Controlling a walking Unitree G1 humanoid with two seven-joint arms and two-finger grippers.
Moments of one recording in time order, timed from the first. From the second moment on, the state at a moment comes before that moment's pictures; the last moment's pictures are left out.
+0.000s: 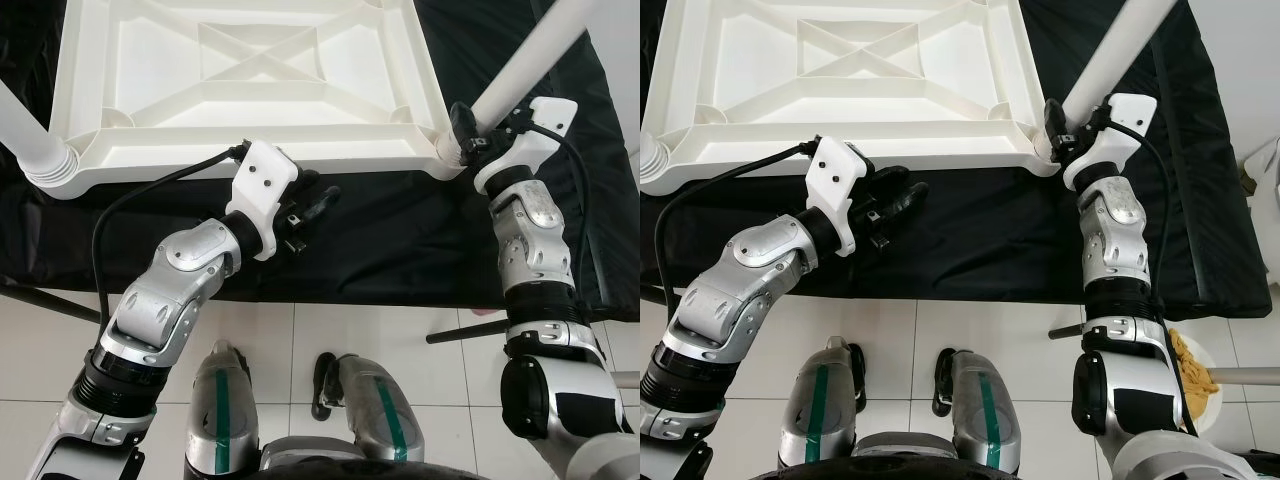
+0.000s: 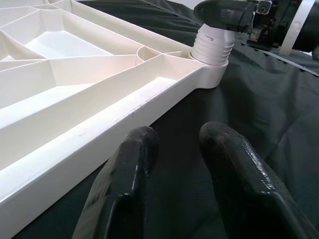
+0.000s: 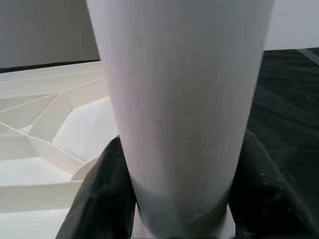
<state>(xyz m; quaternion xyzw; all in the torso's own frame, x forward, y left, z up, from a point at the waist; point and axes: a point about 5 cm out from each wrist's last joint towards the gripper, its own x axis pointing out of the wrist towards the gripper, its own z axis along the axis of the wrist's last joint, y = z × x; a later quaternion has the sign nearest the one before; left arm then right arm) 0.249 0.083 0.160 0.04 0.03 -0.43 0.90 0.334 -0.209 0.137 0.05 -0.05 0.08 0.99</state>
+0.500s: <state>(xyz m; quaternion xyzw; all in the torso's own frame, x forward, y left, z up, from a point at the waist) 0.249 0.085 0.160 0.05 0.03 -0.43 0.90 0.344 -0.213 0.137 0.08 -0.04 0.08 0.99</state>
